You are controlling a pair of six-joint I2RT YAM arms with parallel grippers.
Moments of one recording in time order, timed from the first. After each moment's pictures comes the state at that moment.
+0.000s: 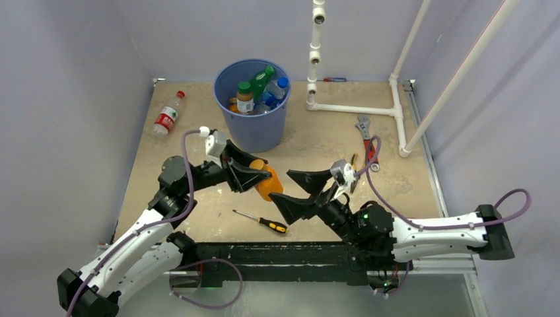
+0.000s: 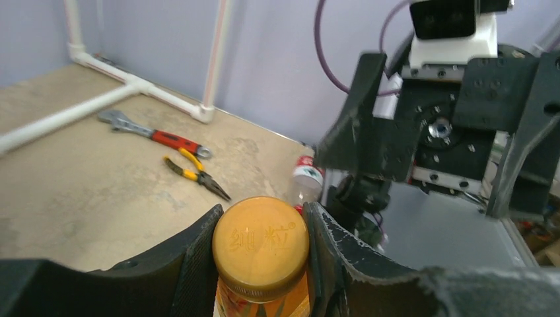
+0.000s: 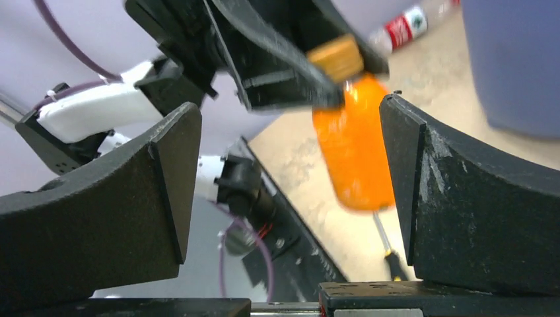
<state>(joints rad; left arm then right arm) -0.58 0.74 0.59 0.39 0.70 -0.48 1.51 0.88 0.50 0.92 0.58 0.16</state>
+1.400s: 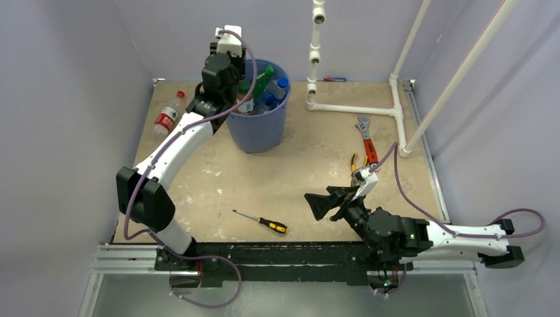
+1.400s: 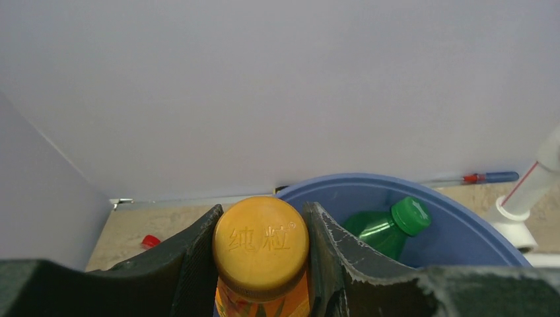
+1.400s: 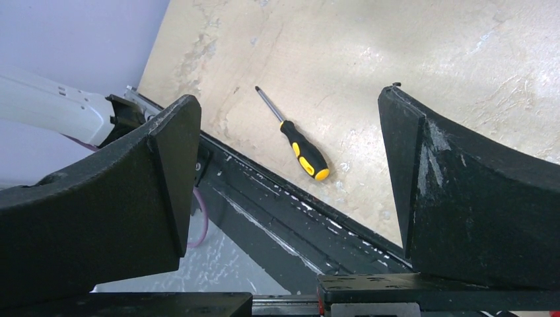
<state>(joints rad) -0.44 1.62 1.57 0.09 -0.49 0.12 1.51 0.45 0.47 -0.12 0.93 0.65</state>
